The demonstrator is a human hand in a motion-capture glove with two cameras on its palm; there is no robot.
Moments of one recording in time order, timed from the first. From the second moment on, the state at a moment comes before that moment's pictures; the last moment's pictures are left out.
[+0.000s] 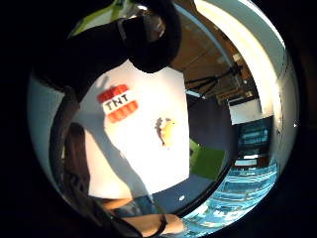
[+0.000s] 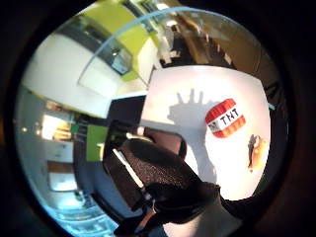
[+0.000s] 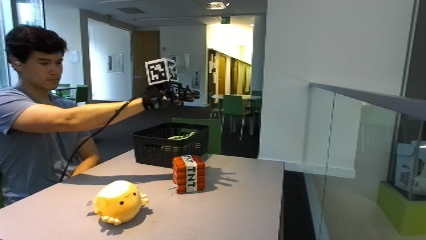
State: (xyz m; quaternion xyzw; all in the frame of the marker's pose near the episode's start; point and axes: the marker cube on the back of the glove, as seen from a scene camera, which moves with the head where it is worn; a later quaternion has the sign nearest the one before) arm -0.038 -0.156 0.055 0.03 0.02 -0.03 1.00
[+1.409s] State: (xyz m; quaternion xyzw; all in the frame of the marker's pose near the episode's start) arm 0.046 -0.153 0.249 -0.08 -0.01 0.05 1.00
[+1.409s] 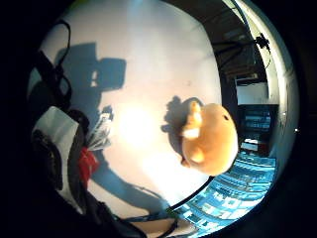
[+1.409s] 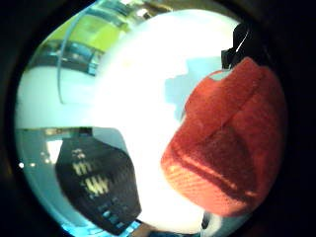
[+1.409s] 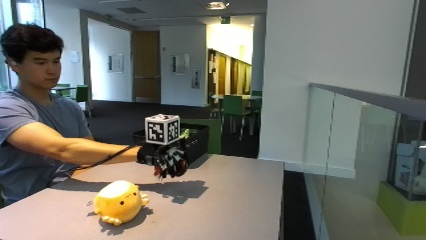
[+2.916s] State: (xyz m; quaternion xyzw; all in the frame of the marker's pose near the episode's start) arm -0.204 -0.065 0.041 -0.08 -0.10 -0.28 0.95
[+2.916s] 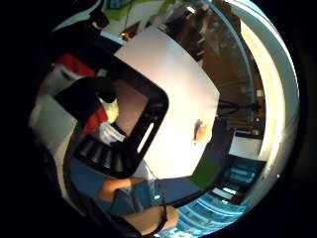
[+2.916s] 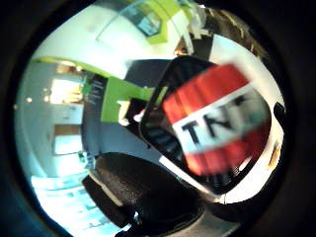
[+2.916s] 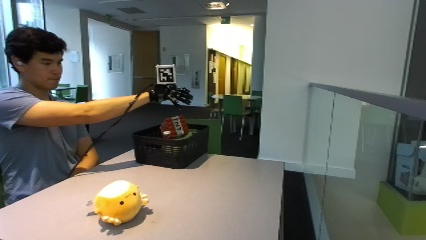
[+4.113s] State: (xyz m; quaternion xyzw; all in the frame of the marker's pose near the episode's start) arm 0.139 -0.087 0.061 0.01 0.08 0.00 1.00
